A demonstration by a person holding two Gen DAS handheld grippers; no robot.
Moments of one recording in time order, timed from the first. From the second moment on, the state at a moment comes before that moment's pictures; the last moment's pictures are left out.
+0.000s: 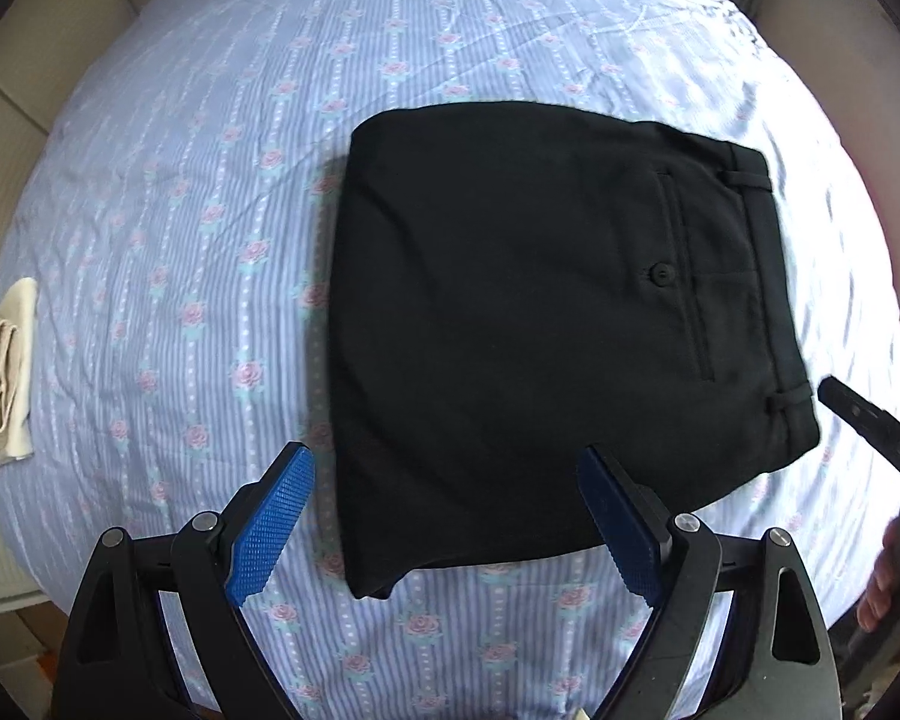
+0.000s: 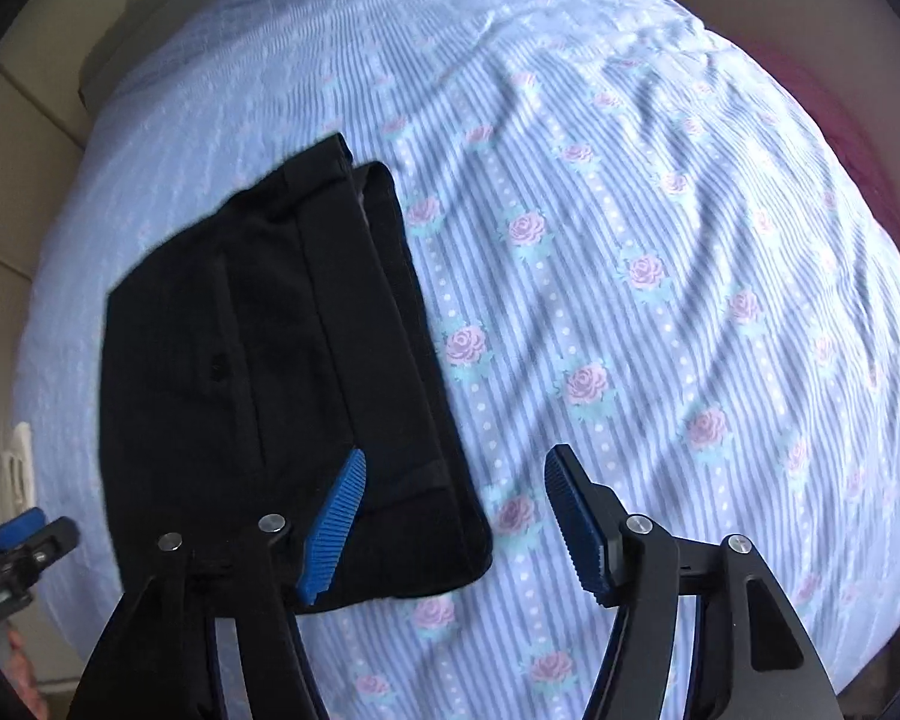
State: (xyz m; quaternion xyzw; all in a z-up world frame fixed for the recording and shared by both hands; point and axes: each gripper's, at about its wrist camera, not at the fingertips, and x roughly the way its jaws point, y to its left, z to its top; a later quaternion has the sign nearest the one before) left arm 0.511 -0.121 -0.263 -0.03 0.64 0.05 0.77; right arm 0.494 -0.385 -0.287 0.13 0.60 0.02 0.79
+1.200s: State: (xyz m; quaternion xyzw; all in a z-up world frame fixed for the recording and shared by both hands) left arm 0.519 -0.131 -0.272 0.05 0.61 0.04 0.79; right arm 0.496 -0.376 -0.384 0.45 0.51 0.03 0.73
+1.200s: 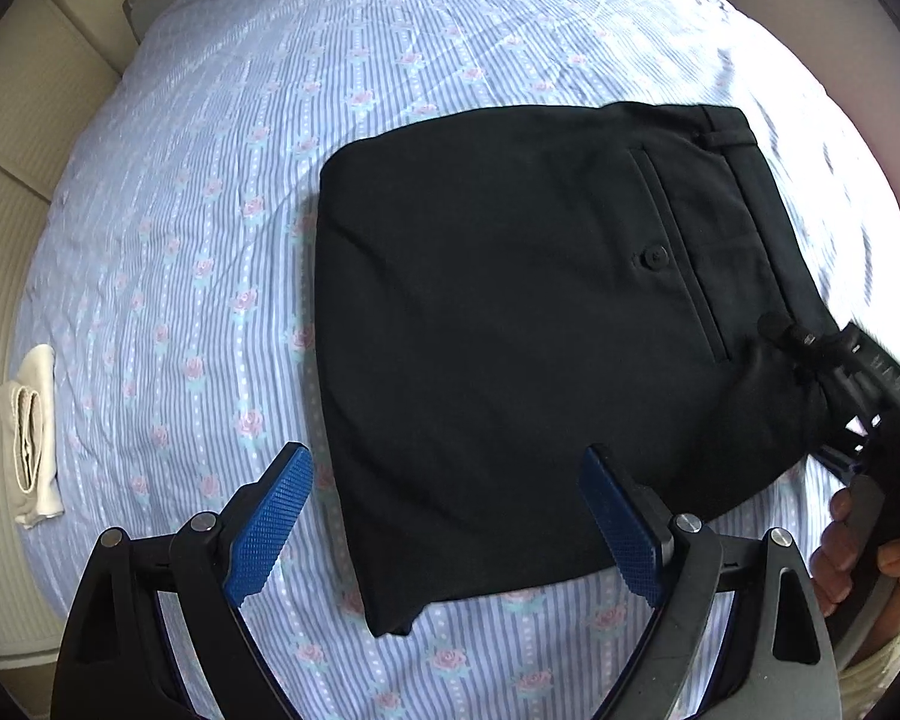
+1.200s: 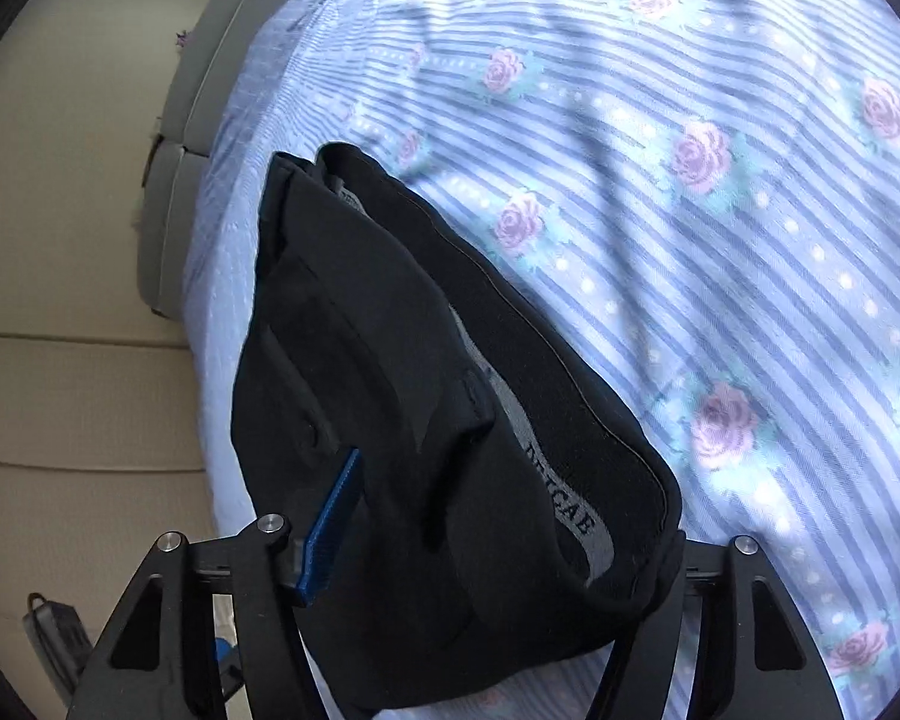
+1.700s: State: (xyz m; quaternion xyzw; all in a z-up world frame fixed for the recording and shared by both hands) left arm 0.536 -0.017 -0.326 -0.19 0.64 0.03 0.74; right arm 0.508 -0.340 -0.332 0.27 0.55 -0.03 0.79
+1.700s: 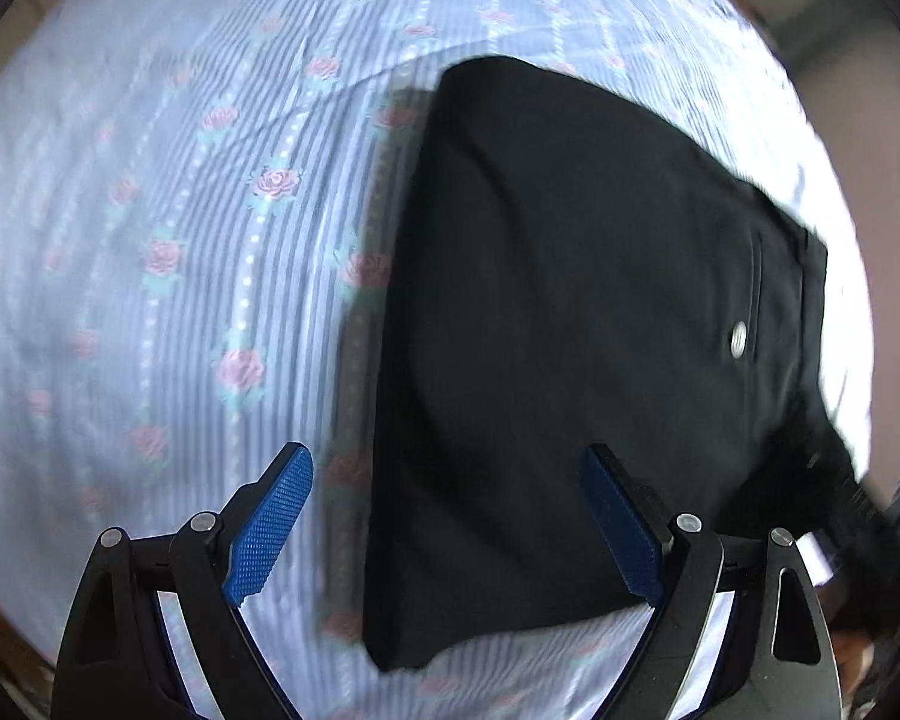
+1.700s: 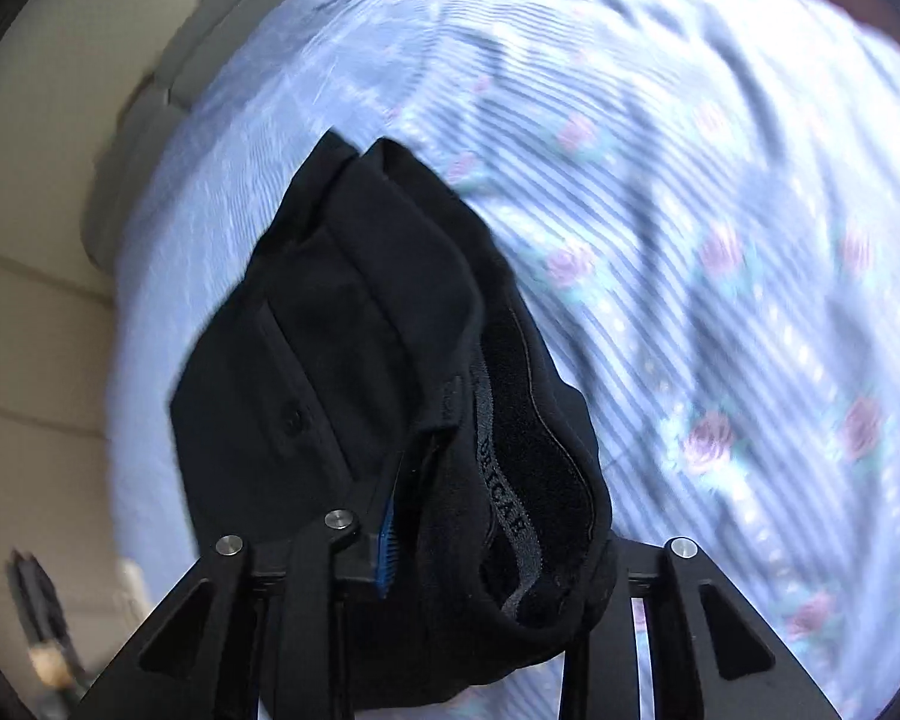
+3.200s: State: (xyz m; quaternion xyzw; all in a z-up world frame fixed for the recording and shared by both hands) left arm 0.601 -0.047 -0.282 -0.17 0.61 -0.16 0.75; right arm 0.512 -0.274 -0.276 0.07 0.54 -0.02 0.84
